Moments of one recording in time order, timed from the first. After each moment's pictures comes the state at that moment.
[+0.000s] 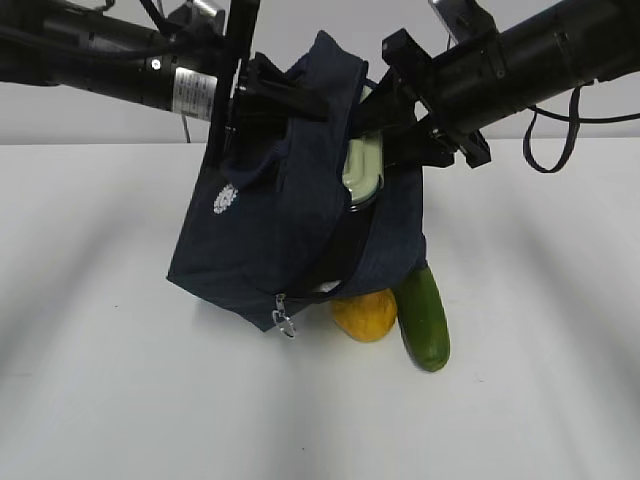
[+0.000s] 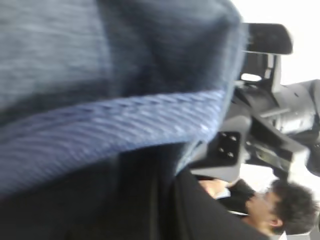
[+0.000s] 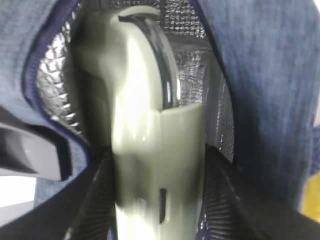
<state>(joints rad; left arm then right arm) -0.26 1.98 -1.53 -1.36 1.18 0.51 0.17 1.83 -1.41 1.07 0.98 -0.49</state>
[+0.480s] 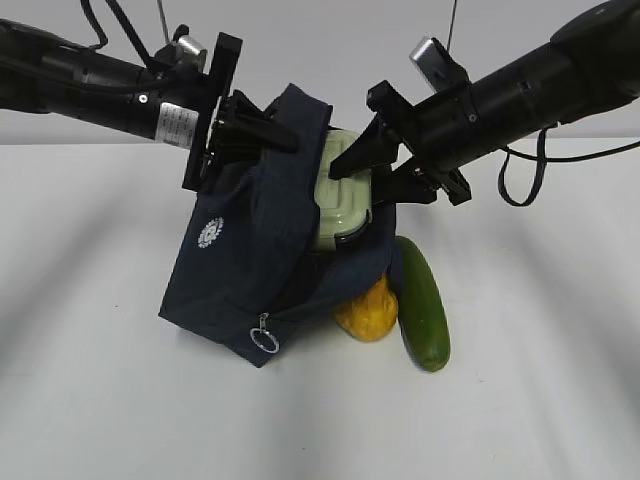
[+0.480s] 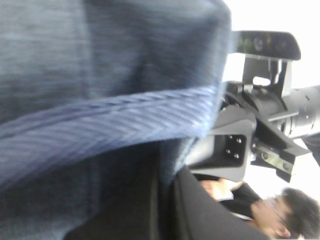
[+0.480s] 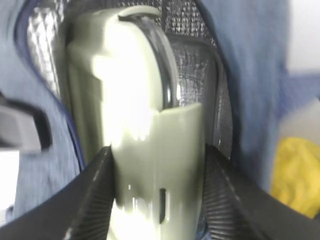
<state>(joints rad) -0.20 2.06 -1.53 -1.32 1.19 0.55 0.17 1.96 -1.42 1.08 0.98 -0.49</state>
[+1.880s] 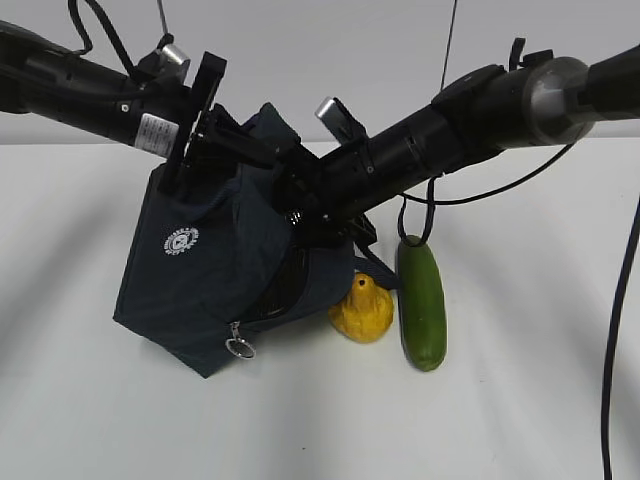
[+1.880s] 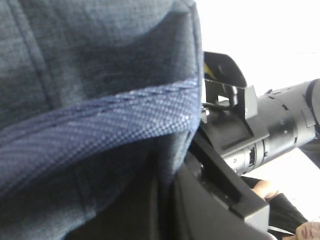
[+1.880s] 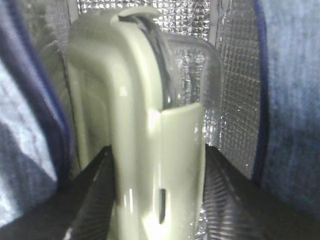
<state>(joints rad) -0.15 2.06 -1.53 -1.21 1.17 0.55 0.32 2.21 -1.59 1.19 1.00 -0.51</state>
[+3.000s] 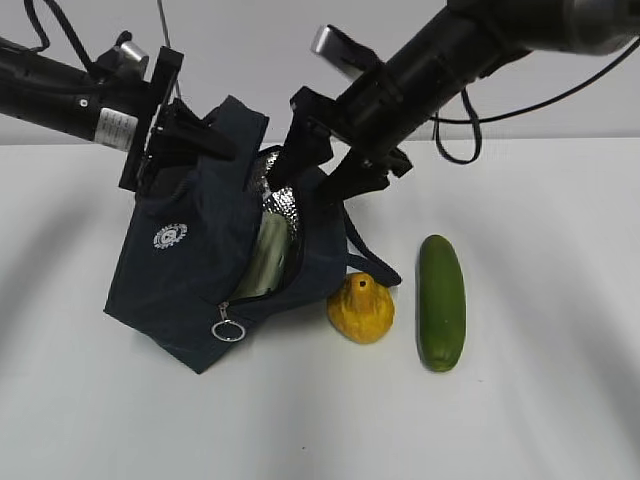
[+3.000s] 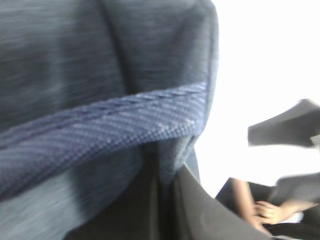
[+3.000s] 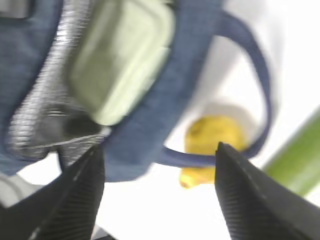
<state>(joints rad) -0.06 2.06 -1.53 -1.20 1.20 0.55 0.31 2.14 -1.80 0.81 1.20 -0.41</state>
